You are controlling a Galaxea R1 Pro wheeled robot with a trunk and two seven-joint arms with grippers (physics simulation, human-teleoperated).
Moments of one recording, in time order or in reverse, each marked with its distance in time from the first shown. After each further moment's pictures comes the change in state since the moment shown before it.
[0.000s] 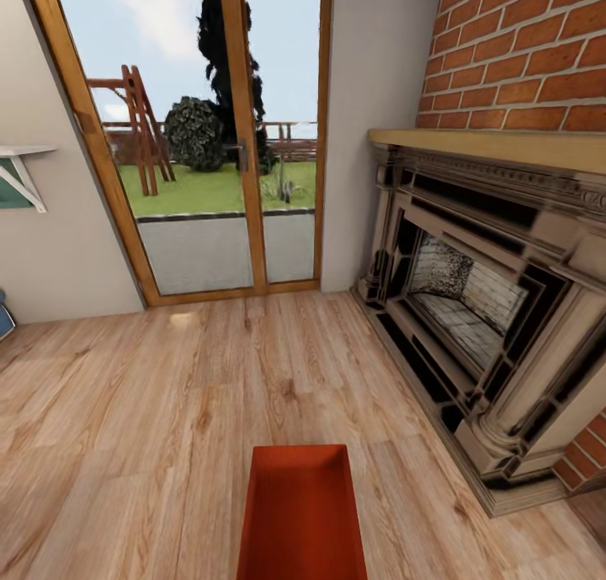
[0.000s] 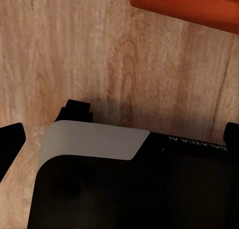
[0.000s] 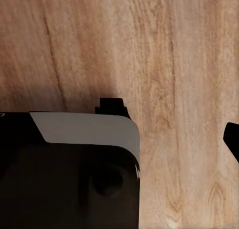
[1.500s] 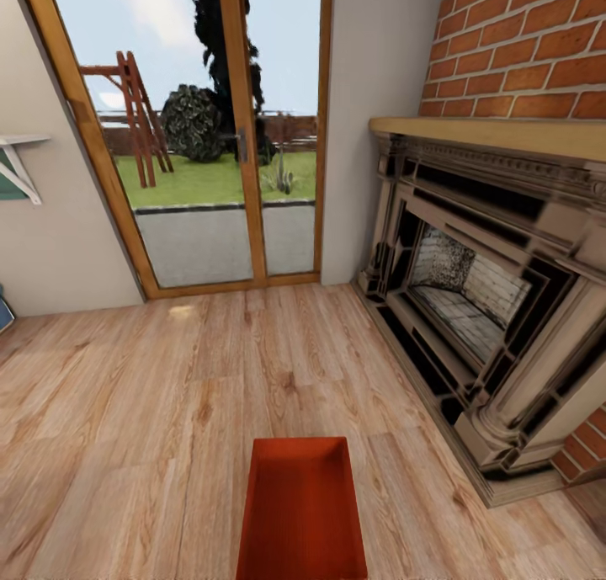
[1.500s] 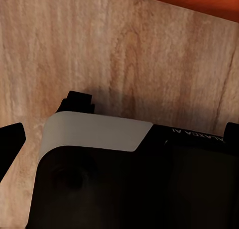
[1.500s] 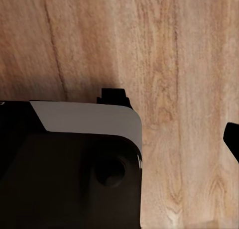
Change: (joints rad) left arm 0.000 0.000 0.000 0.000 0.000 0.000 0.000; right arm 0.000 0.000 0.001 0.000 0.002 0.003 0.007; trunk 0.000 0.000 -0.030
